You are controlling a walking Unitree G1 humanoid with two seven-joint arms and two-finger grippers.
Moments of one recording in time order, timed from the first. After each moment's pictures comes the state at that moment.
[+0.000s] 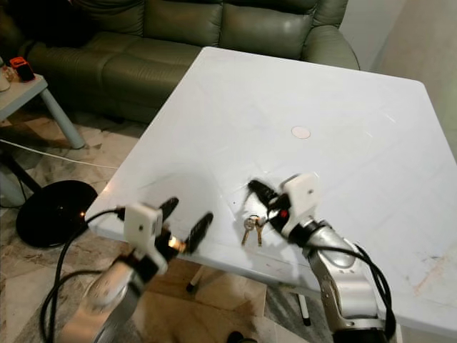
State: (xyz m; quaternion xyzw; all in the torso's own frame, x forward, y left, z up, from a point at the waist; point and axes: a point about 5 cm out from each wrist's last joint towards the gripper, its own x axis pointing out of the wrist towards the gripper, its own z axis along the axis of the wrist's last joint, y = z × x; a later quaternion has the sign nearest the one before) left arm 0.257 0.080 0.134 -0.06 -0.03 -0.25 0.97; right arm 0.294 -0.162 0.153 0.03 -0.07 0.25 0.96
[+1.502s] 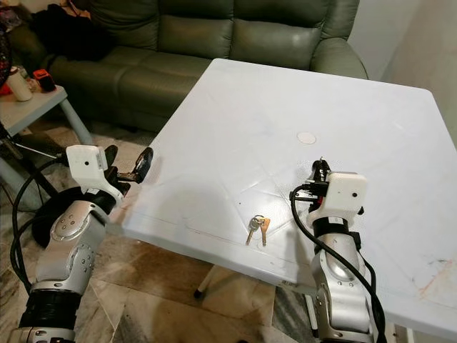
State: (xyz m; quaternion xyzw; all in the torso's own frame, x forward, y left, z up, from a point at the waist) left arm 0.327 0.165 0.152 -0.08 -0.06 -0.11 0.99; right arm 0.284 -0.189 0.151 -0.01 -0.11 -0.05 0.99
